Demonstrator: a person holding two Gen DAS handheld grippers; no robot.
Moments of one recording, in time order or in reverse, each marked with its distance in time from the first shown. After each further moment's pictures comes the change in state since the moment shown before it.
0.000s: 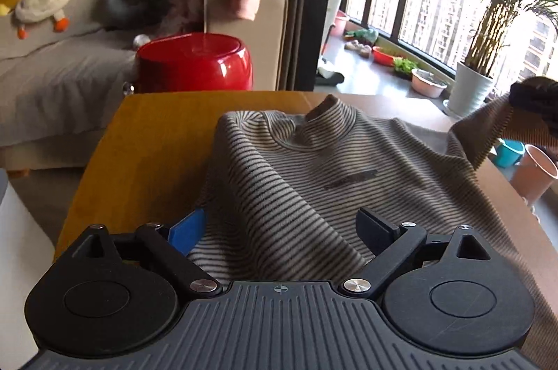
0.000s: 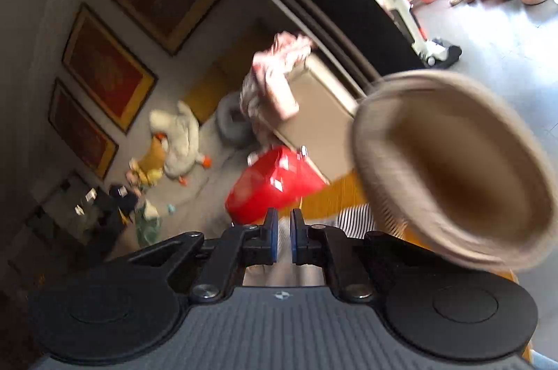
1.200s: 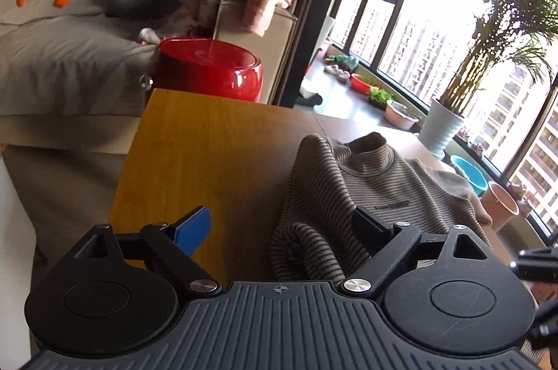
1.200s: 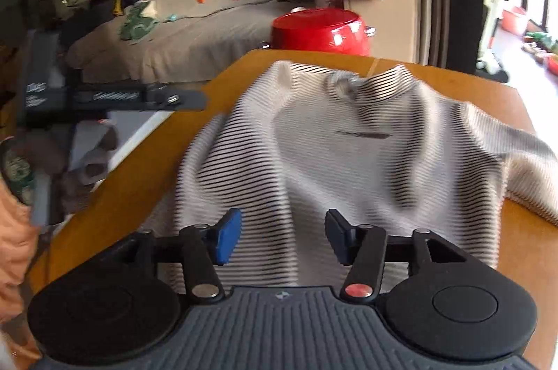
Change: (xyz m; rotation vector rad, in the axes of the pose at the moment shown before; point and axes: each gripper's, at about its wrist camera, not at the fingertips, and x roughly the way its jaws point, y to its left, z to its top) left arm -0.059 0.082 -0.014 -0.141 -0.078 -0.142; right arm -0.014 0.137 -0.173 -0.590 0.414 -0.133
